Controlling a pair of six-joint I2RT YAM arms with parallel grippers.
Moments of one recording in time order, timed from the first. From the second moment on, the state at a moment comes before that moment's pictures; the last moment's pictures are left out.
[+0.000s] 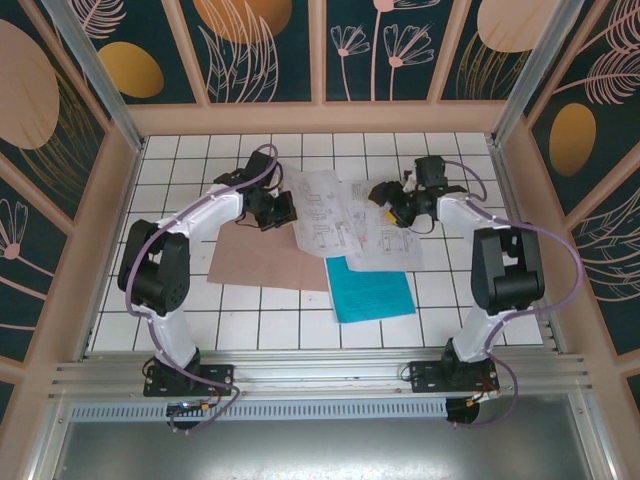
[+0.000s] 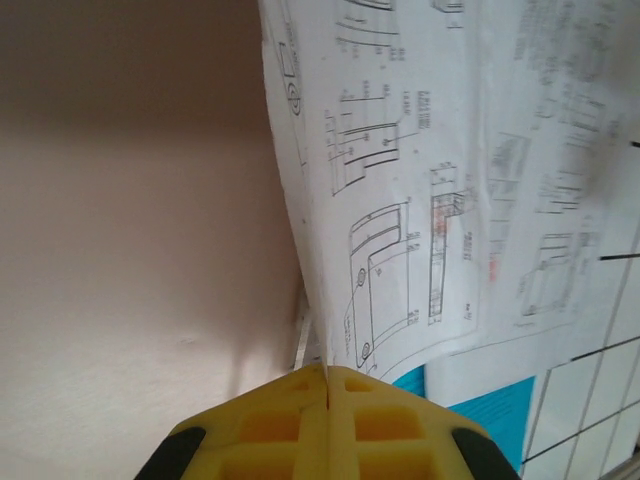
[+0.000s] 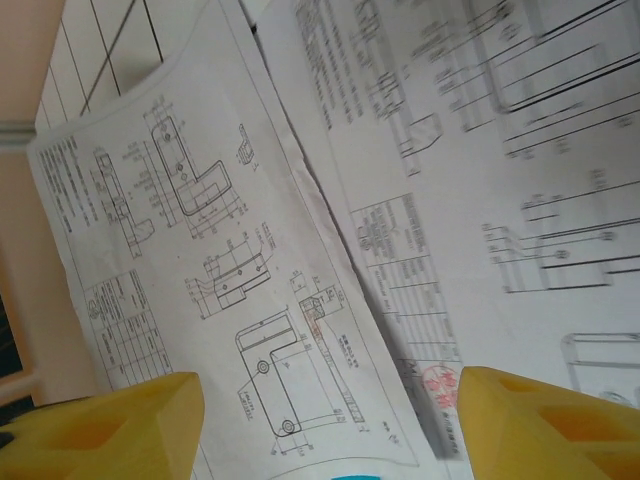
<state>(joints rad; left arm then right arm) -0.41 1.85 1.39 -0.65 0.36 -0.71 0.20 1.76 1.16 -0.33 -0.56 0.76</state>
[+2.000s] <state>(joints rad) -0.34 1.85 1.30 -0.75 0.14 -0.55 0.46 2.08 1.36 -0.19 -0.81 0.84</state>
